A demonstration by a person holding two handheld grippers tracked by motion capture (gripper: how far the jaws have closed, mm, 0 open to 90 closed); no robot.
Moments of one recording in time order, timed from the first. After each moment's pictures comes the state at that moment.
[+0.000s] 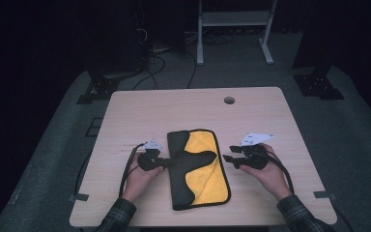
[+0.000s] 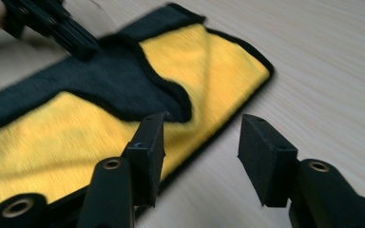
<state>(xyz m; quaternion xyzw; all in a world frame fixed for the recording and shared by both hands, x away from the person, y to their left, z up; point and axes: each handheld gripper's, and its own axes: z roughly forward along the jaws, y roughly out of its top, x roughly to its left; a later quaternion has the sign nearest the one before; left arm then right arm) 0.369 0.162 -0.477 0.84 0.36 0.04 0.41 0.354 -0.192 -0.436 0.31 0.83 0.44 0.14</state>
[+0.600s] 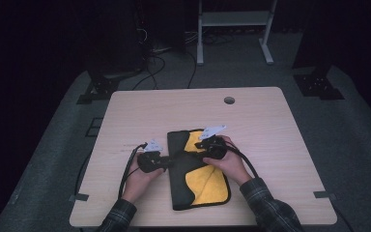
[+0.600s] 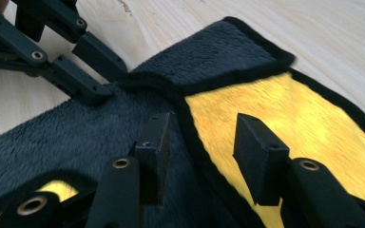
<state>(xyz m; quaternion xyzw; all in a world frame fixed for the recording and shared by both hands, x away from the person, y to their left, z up) 0.365 0.163 -0.475 0.84 0.35 0.09 0.40 0.400 -0.091 -0.454 0.26 0.87 0.41 0.11</state>
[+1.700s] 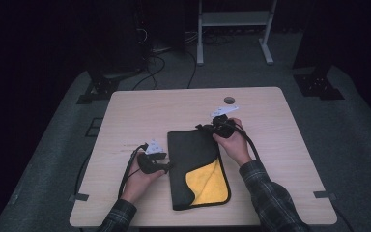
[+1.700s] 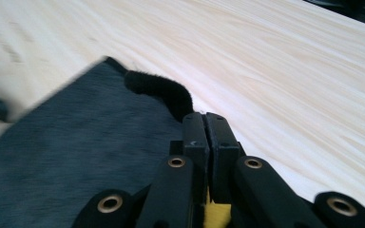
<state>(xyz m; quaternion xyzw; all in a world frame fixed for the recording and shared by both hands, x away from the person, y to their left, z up) 0.364 0.162 -0.478 0.84 0.34 0.14 0.39 0.458 -0.127 -0.437 0.36 0.82 0.41 0.16</state>
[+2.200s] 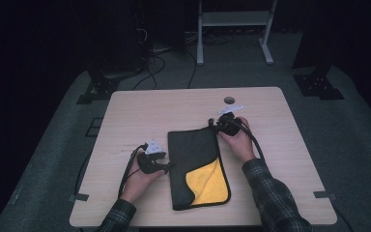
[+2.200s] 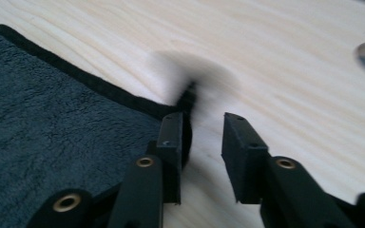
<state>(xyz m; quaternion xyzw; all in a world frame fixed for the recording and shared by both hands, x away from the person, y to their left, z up) 0.364 0.163 -0.479 0.84 0.34 0.14 0.39 0.480 -0.149 -0.458 0.41 0.81 0.36 0.19</state>
